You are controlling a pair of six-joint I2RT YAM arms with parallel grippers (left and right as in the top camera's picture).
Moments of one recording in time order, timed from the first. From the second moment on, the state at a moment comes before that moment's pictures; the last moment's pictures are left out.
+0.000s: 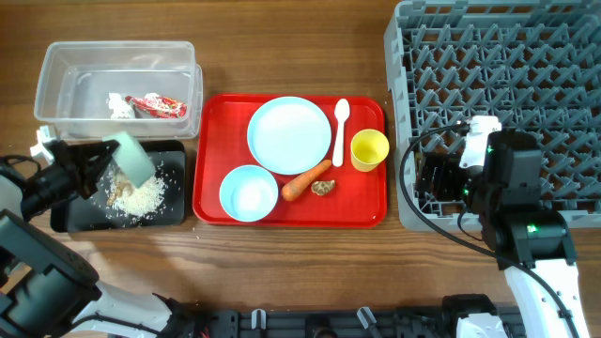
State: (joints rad) left arm 0.83 1.81 1.17 -1.02 1.25 0.04; right arm 0.05 0.93 0.83 -0.73 -0.09 0.12
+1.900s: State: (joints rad) left arm -0.31 1.68 1.17 -0.47 0.55 -0.16; right arm 0.05 0.93 0.83 -0.72 -0.09 0.12
